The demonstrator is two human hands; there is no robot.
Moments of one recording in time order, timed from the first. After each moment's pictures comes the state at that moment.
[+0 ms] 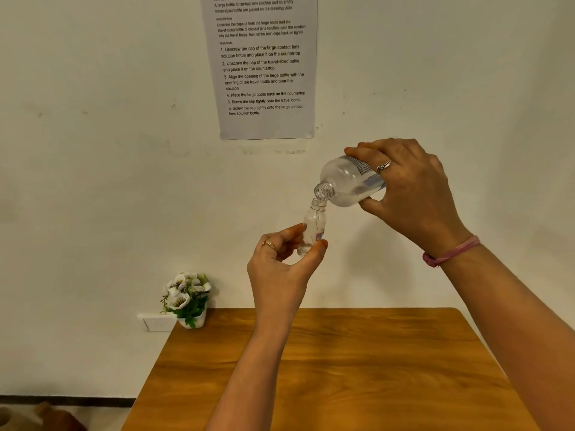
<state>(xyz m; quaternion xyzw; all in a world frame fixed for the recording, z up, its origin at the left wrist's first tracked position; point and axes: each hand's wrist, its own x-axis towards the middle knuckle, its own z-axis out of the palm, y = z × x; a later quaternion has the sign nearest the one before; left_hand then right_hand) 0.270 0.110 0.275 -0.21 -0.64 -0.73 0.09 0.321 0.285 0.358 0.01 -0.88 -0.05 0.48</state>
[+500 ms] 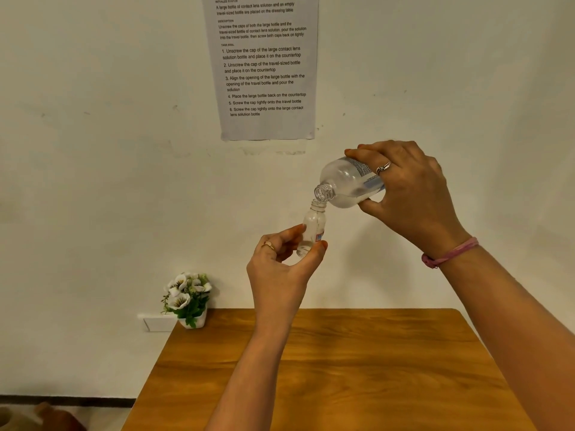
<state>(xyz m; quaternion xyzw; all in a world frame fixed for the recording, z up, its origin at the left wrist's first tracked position) 0.270 0.108 0.275 -0.21 -0.64 -0.73 0.09 0.322 0.282 0.358 0.00 -0.88 -0.04 0.48</state>
